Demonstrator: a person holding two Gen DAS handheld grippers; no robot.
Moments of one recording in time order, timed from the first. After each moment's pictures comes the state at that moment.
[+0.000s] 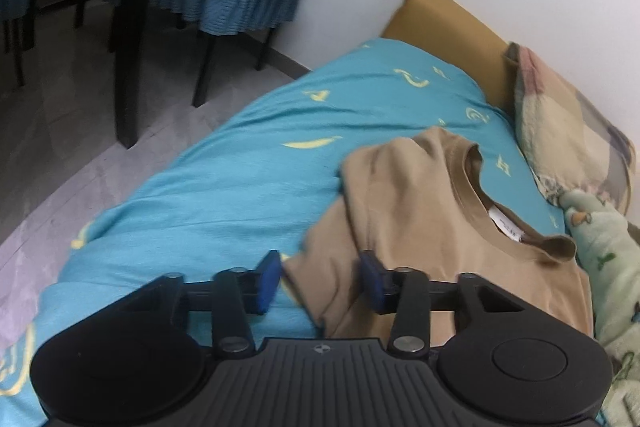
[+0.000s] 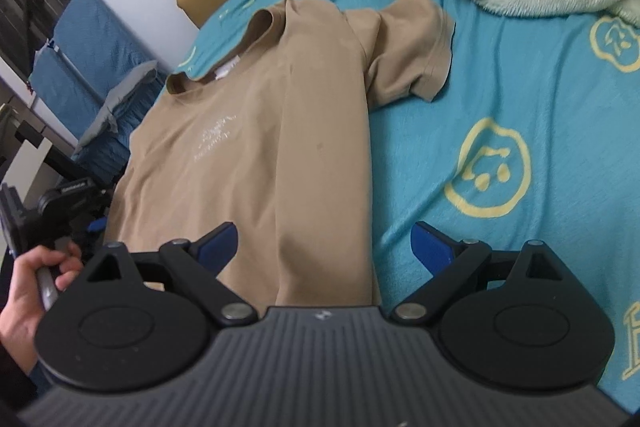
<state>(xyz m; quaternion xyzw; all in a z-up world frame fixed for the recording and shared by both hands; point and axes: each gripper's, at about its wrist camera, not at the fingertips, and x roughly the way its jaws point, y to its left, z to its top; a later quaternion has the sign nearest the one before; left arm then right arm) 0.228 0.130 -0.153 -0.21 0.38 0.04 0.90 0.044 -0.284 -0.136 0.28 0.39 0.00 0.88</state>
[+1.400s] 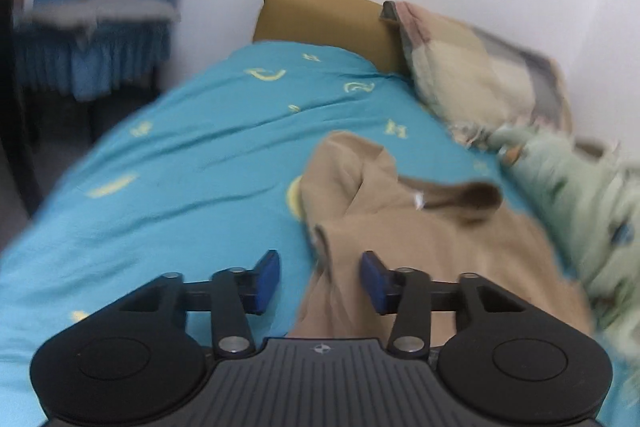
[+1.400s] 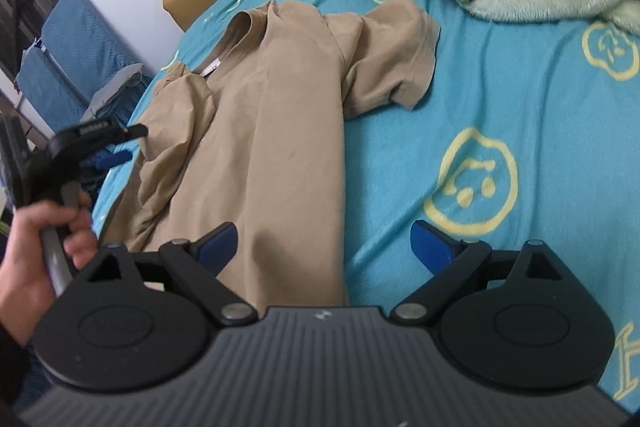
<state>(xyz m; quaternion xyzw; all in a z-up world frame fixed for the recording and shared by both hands) 0.288 0.032 -0.147 -0.15 0.35 -0.11 0.92 0.051 -0.293 -0.145 0.26 0.38 -0.02 0.89</state>
